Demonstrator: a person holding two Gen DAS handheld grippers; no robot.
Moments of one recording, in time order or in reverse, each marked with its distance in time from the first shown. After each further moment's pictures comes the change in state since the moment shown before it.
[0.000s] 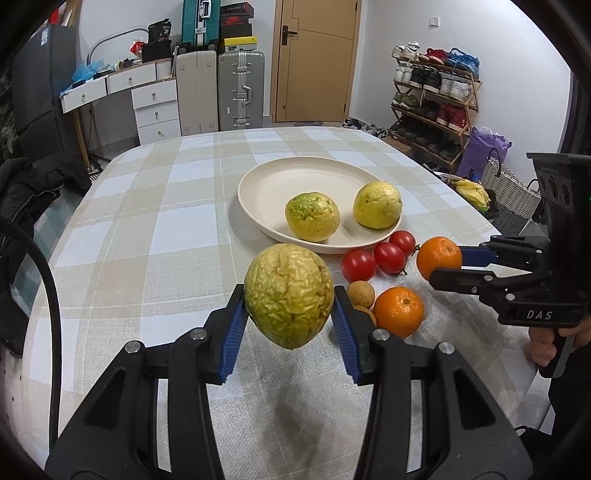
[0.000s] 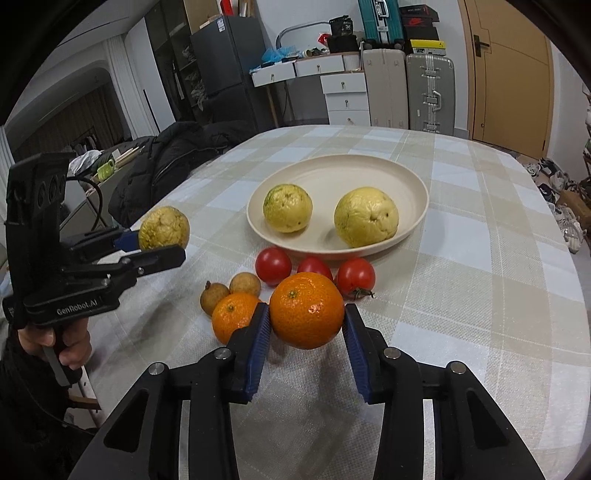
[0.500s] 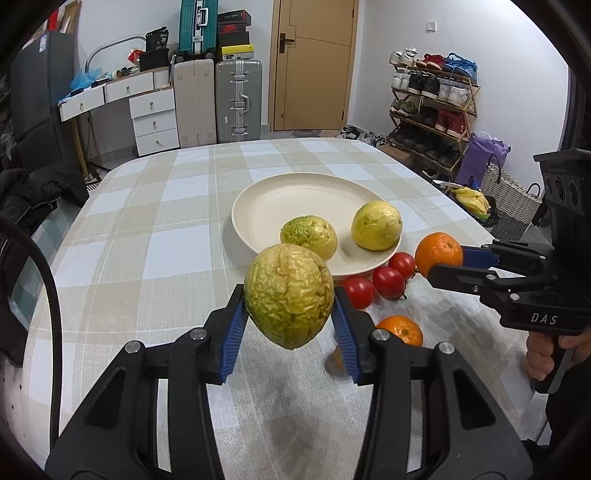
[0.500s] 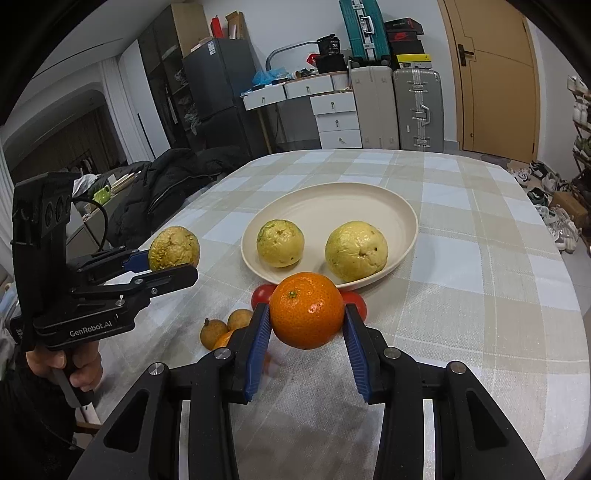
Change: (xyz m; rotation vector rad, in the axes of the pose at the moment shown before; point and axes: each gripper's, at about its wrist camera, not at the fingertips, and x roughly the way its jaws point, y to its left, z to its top) left arm 0.012 -0.002 0.018 0.008 -0.033 -0.002; right arm -0.005 -0.005 0.014 0.049 -0.087 -0.011
